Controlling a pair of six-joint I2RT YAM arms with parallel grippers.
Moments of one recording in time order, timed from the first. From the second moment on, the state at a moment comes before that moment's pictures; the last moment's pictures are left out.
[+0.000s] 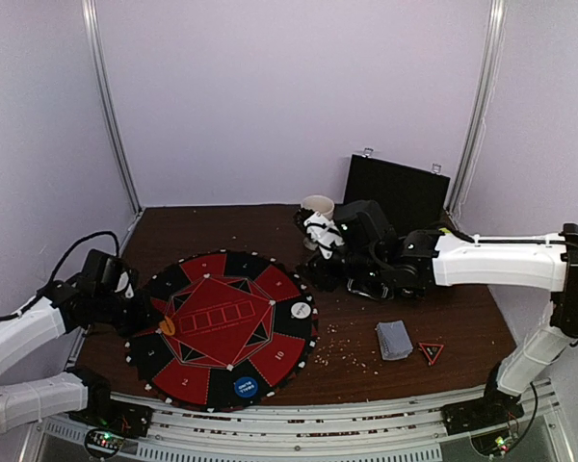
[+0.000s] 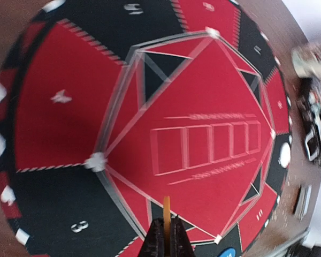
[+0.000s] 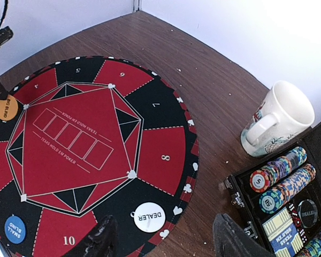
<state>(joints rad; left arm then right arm) -0.35 0.85 0.52 -0.59 0.18 -0.74 0.97 1.58 1.18 -0.18 0.22 0.00</state>
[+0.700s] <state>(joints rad) -0.01 0.72 0.39 -0.66 0.05 -0.99 0.87 1.51 1.09 -0.12 0.13 -0.02</state>
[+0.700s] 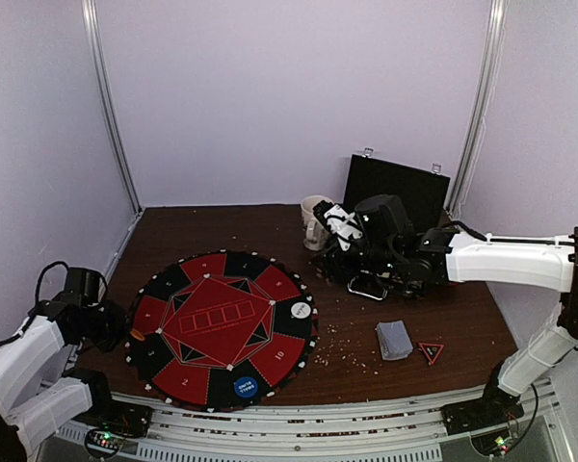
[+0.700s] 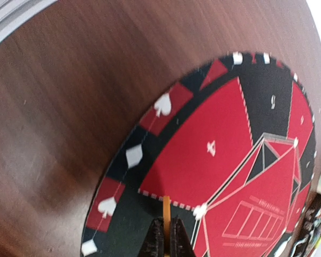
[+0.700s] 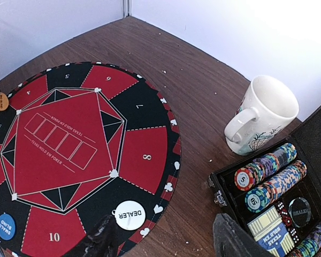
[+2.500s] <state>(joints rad) 0.11 0.92 0.50 -0.45 -0.02 -0.96 0.84 1.56 1.18 -0.20 0.13 -0.05</state>
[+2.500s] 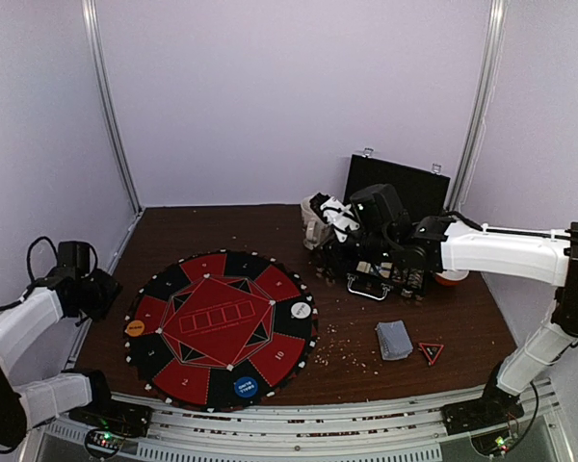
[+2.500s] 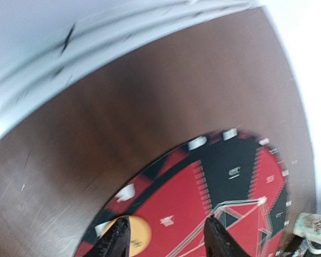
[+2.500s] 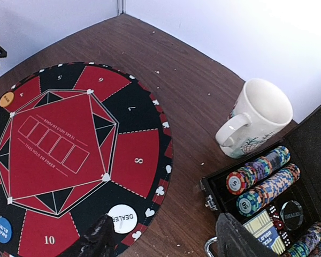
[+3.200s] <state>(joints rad) -0.26 1.31 1.03 -0.27 -0.12 -0.20 0.60 1.51 1.31 -0.68 0.34 0.21</state>
